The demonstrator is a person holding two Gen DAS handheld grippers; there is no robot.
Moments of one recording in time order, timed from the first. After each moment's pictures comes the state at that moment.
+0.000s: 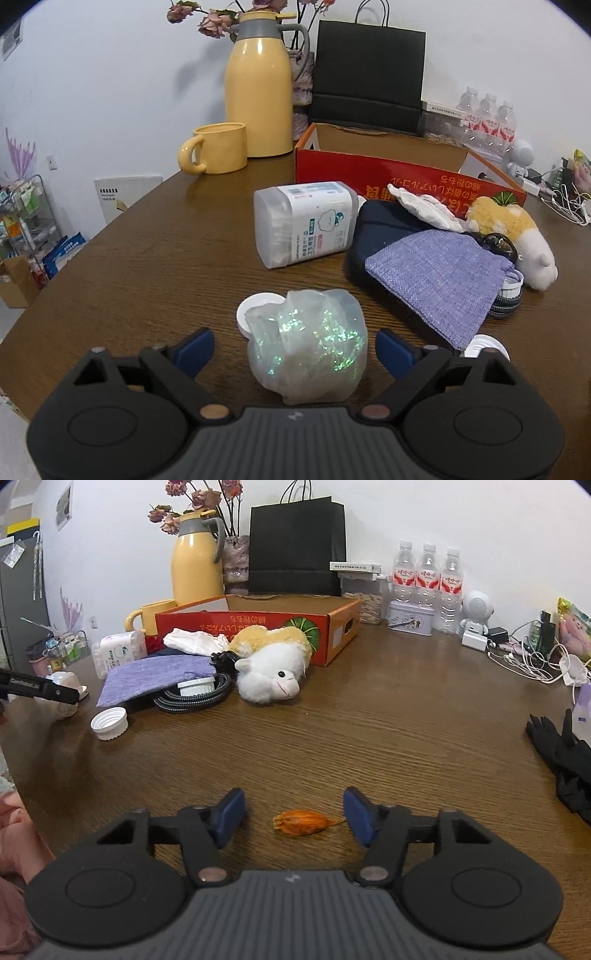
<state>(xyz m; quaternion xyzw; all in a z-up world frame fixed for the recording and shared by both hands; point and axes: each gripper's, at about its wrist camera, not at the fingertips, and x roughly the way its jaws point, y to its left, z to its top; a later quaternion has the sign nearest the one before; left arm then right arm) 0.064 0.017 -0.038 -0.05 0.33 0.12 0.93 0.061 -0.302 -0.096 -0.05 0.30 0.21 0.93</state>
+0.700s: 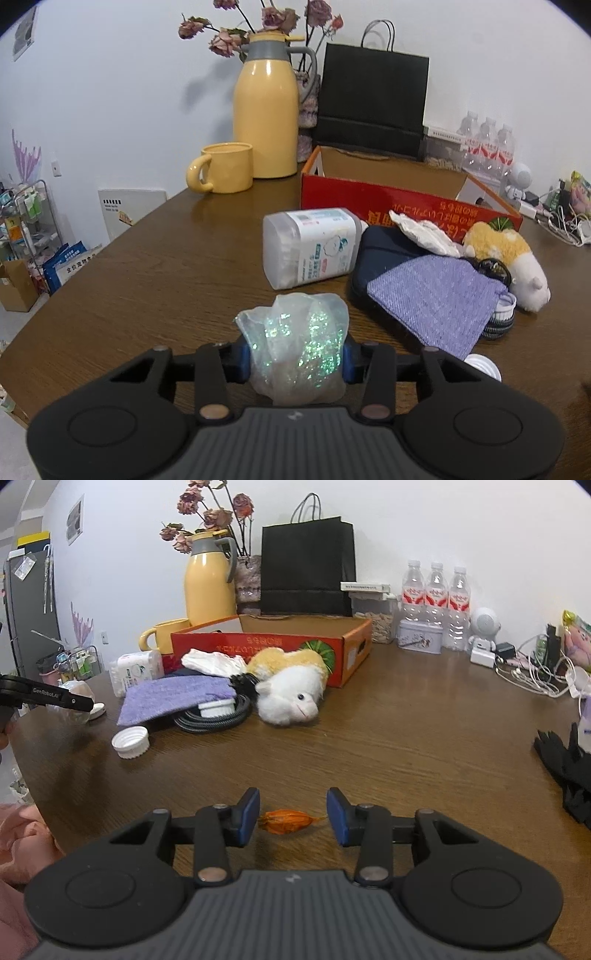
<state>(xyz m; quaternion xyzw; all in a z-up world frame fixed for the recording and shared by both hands) 0.053 0.023 -0.025 -0.06 0.30 0.12 0.94 0.051 -0.291 -0.085 -0.04 0.27 0.22 0.94</state>
